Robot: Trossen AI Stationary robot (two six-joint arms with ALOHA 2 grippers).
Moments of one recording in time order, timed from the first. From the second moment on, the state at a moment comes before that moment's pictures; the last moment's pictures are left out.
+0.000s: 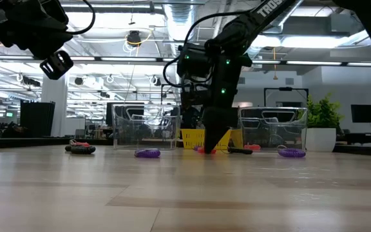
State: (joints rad) left arm 0.01 0.36 0.23 -0.08 0.34 -0.48; right arm -0.17 2.10 1.39 -0.61 0.09 -0.23
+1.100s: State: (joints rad) left arm 0.01 0.51 0.23 -0.05 0.21 -0.73; right arm 0.01 1.83 1.38 -0.72 0.01 -0.13
